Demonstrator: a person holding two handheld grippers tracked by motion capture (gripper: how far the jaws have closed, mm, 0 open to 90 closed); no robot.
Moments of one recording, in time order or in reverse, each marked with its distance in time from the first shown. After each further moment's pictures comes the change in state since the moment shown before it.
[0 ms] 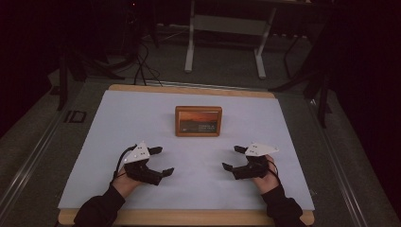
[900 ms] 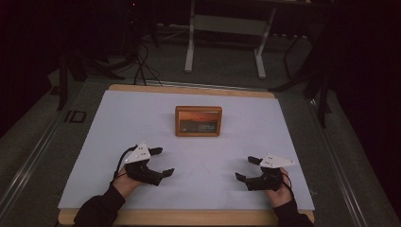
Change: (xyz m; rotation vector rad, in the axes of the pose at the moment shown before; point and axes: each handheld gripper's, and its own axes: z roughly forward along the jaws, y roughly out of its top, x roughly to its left) left arm 0.000 -0.003 0.003 0.012 -0.005 0.000; right arm 0.002 -0.034 -0.038 0.017 -0.051 0.076
